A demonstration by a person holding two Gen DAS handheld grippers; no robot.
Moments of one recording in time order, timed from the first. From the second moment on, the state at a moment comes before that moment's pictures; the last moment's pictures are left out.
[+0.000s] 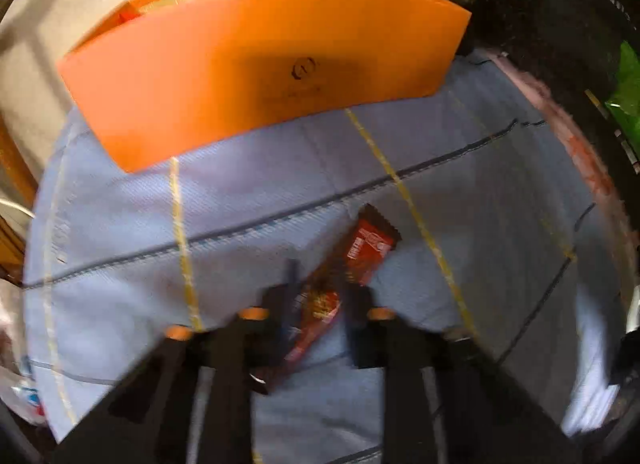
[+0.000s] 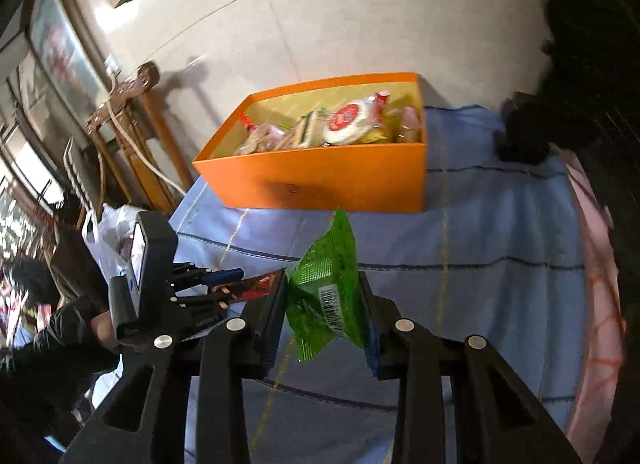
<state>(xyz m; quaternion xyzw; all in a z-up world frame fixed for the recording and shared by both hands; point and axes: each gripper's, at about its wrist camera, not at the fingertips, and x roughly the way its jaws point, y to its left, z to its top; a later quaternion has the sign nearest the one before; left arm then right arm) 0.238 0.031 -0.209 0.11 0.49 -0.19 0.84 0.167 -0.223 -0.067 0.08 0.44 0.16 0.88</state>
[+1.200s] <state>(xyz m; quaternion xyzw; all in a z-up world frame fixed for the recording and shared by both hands) 0.268 0.046 -0.017 0.01 0.45 -0.08 0.89 0.233 -0.205 0.018 0.13 0.34 0.20 0.91</state>
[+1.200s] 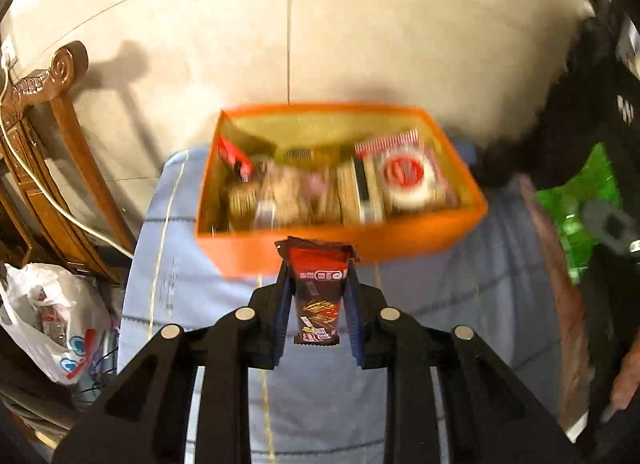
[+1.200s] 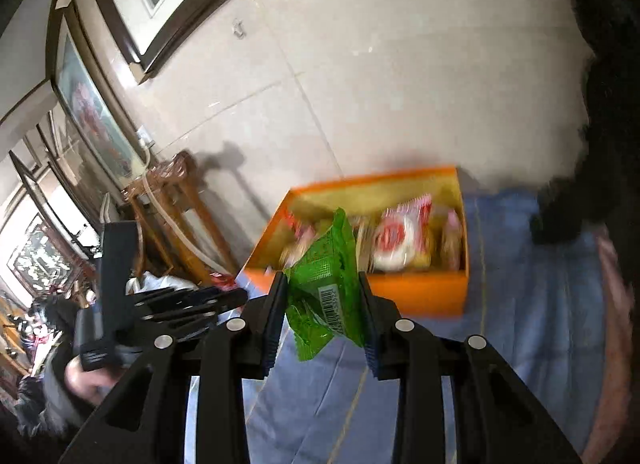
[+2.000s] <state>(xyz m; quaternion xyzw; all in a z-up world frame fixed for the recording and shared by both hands) 0.375 0.046 0.068 0.05 0.39 -0.03 0.92 0.369 -0.201 0.055 0.13 0.37 0.16 0.91</state>
